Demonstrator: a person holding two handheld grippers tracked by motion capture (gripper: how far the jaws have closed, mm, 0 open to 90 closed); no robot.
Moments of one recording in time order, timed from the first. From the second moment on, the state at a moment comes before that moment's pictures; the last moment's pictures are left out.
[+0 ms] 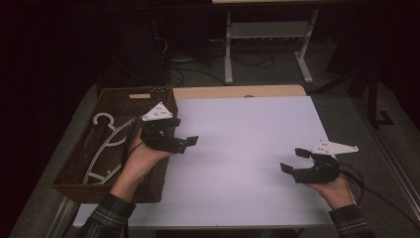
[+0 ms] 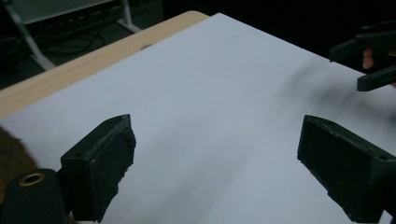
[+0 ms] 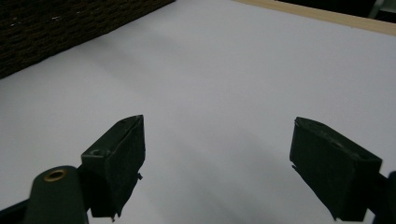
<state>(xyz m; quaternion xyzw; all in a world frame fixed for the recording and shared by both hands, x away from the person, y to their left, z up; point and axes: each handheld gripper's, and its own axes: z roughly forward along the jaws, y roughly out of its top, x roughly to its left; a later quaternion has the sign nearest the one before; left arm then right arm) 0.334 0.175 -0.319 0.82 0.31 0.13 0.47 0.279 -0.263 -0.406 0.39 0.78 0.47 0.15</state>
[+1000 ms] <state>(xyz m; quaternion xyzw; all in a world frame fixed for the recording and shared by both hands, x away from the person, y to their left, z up) 0.316 0.112 -0.400 0.84 0.26 0.11 0.47 0.278 -0.263 -0.408 0.38 0.79 0.46 0.16</state>
